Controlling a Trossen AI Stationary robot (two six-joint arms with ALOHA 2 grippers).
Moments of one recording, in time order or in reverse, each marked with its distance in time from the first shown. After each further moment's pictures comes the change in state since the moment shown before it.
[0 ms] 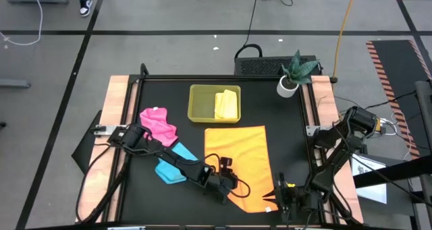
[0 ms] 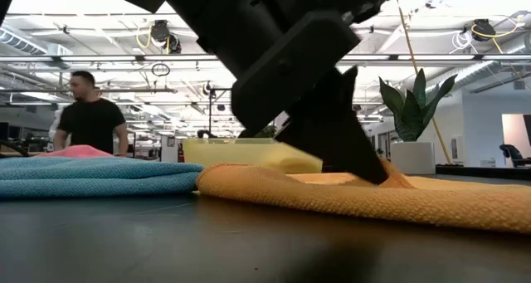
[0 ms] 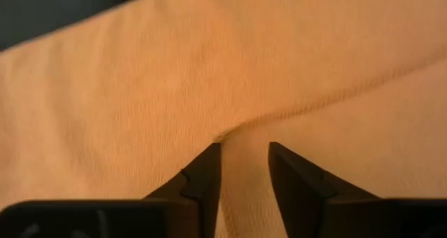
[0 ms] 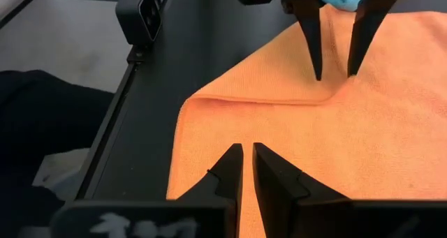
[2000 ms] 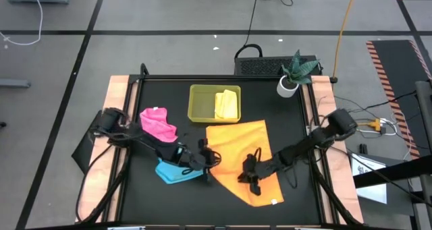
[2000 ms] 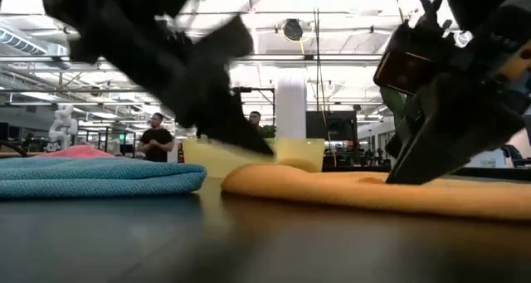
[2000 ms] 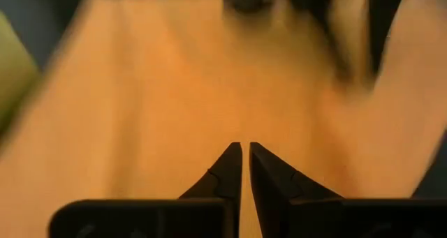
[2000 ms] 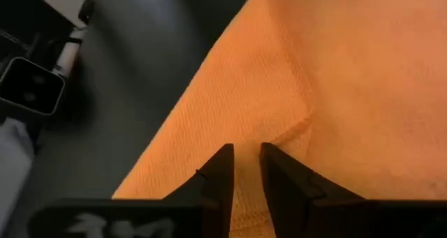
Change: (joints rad) left arm 0.081 -0.349 -0.625 0.490 -0.026 -0.201; right arm -0.571 0.194 -0.152 0.585 -0.612 -0.085
